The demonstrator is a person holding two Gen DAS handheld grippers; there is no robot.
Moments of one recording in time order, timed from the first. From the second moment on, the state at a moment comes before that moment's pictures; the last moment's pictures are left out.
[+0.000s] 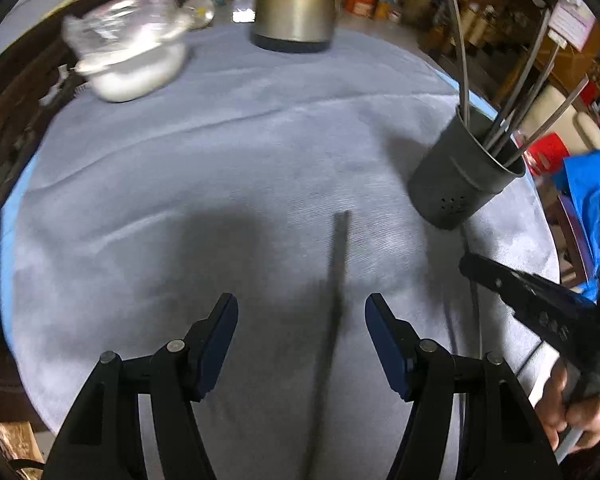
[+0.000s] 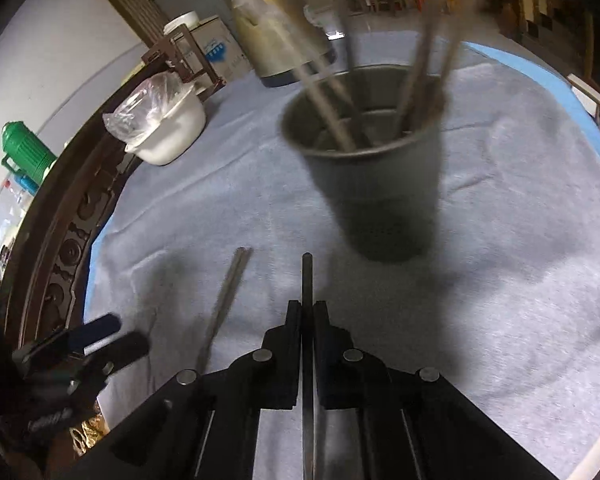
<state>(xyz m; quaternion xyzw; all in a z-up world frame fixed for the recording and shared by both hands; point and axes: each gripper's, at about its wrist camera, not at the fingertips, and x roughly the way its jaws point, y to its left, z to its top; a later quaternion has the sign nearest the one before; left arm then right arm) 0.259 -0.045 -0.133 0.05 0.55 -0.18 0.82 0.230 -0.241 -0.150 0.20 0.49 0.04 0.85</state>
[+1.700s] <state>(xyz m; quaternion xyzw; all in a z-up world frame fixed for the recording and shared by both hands) 0.192 -0.021 -0.003 -0.08 0.31 -0.22 0.92 0.173 -0.270 -0.040 0.25 0.28 0.11 0.92</state>
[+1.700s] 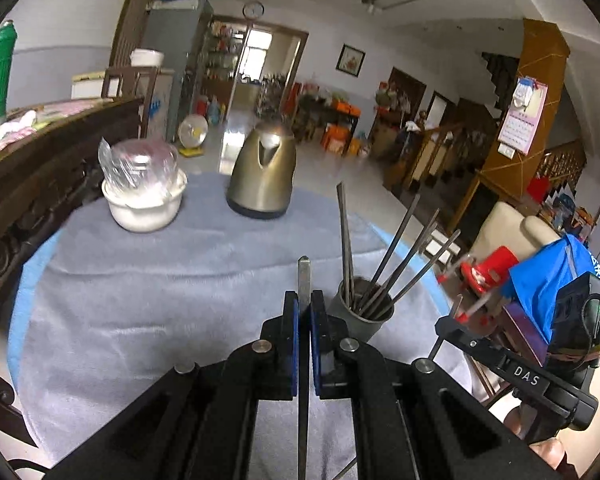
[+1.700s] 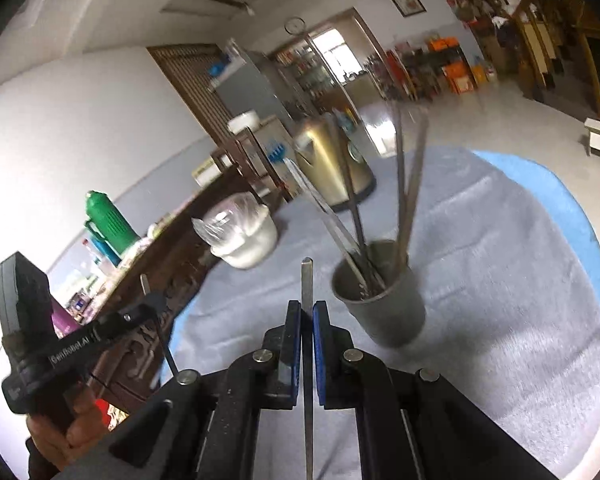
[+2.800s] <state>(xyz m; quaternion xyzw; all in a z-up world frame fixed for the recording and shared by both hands) 0.269 -0.108 0.082 -0.12 0.09 -0.19 0.97 0.180 -0.332 0.072 0.23 0.03 -0.04 0.97</state>
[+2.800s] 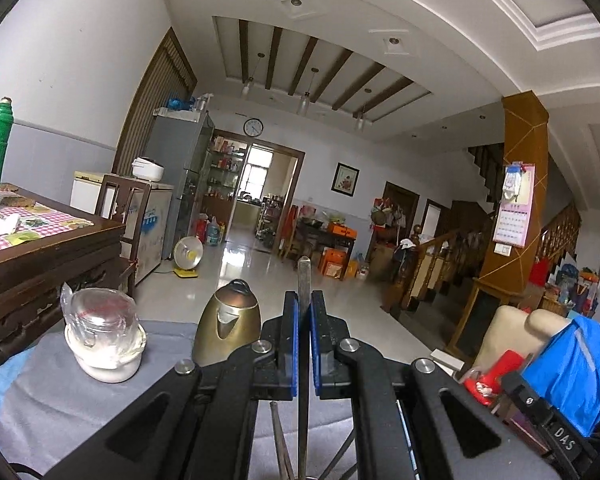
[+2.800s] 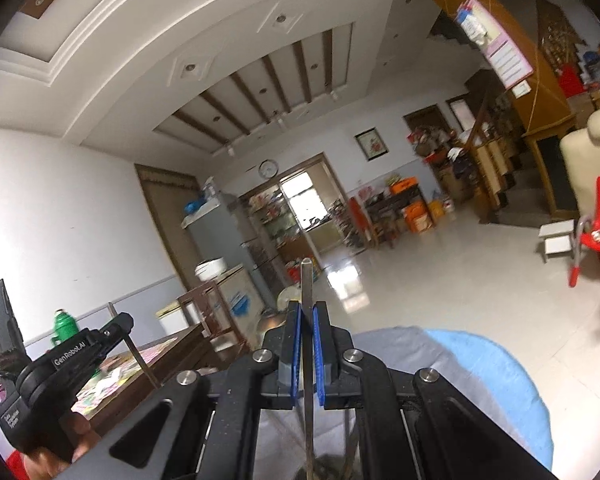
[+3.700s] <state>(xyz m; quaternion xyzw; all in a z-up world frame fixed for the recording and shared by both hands) 0.237 -0.121 -0.005 -0.01 0.27 -0.17 0.95 0.205 -0.325 -0.004 0.23 0.21 0.02 0.95</state>
